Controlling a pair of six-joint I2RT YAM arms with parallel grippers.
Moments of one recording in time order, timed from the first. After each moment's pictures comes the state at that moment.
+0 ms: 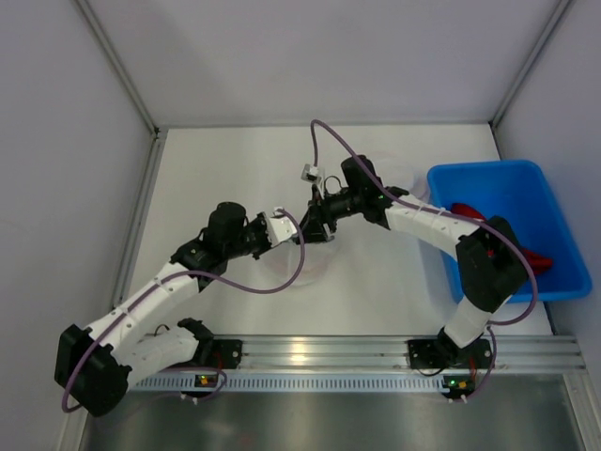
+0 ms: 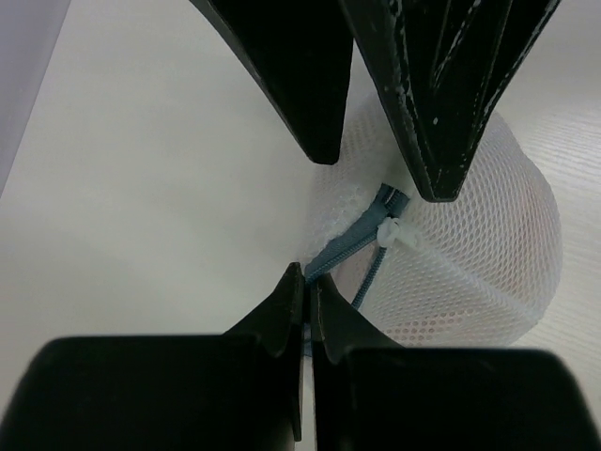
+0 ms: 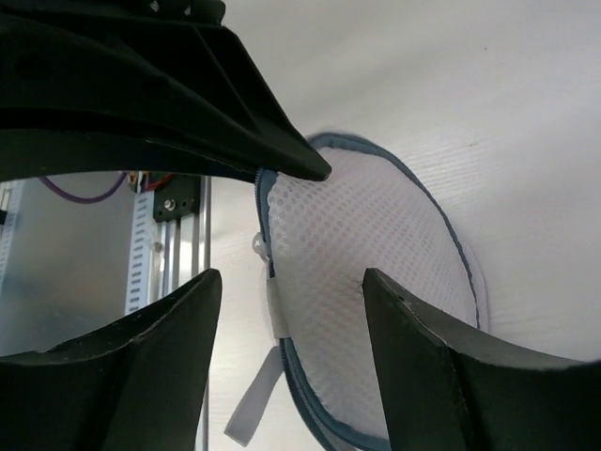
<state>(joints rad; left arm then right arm) -0.58 0.99 0.70 -0.23 0.29 0.61 0.65 1.68 1.17 -0.07 -0.95 0.04</state>
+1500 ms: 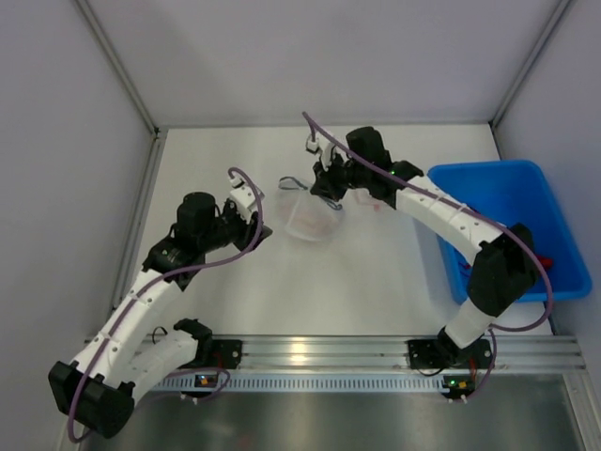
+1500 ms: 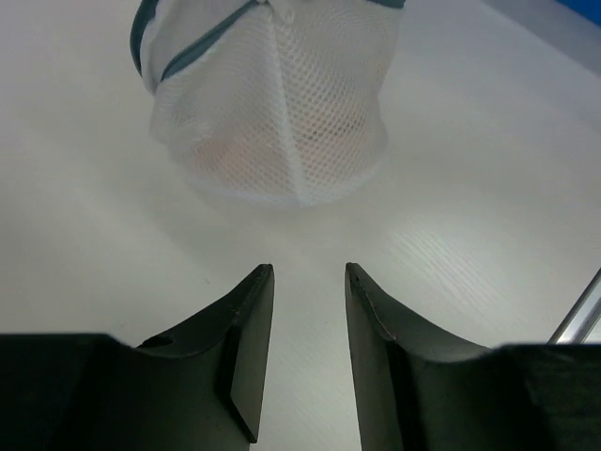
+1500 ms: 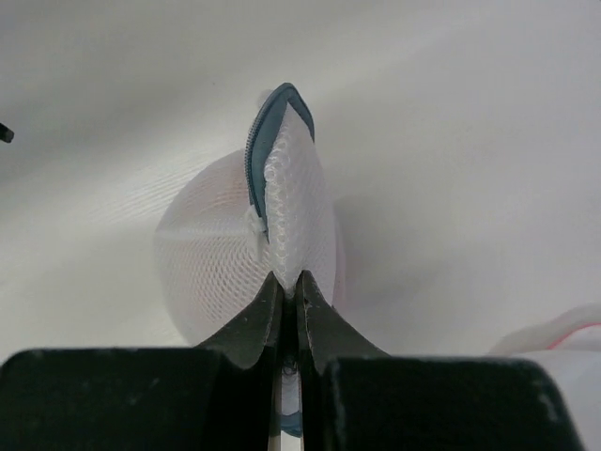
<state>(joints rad) -0.41 0.88 0.84 -0.42 0.39 0.17 0.61 1.66 1.46 -0.38 -0.47 -0.24</state>
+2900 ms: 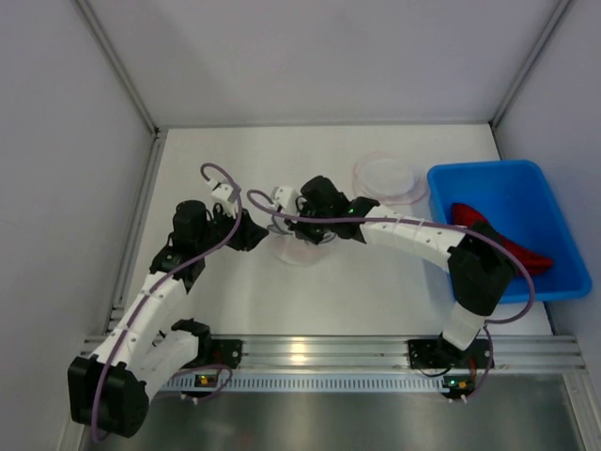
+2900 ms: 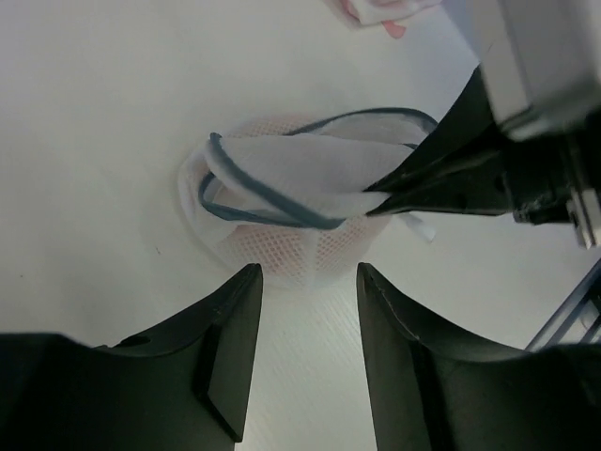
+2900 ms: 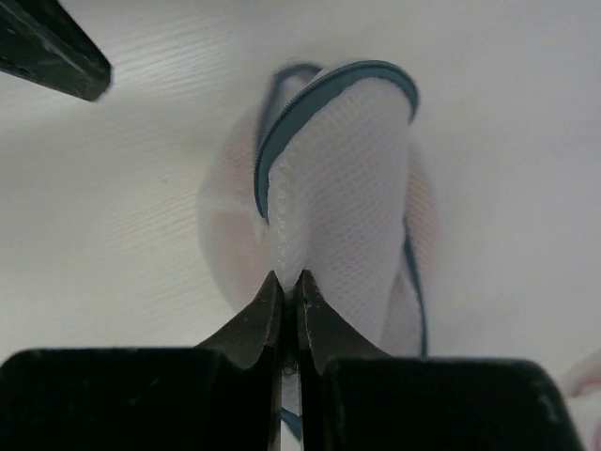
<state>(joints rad) -0.23 0.89 0.62 -0.14 0.49 -0.18 0.87 1.70 1.30 -0.36 -0.18 -0.31</state>
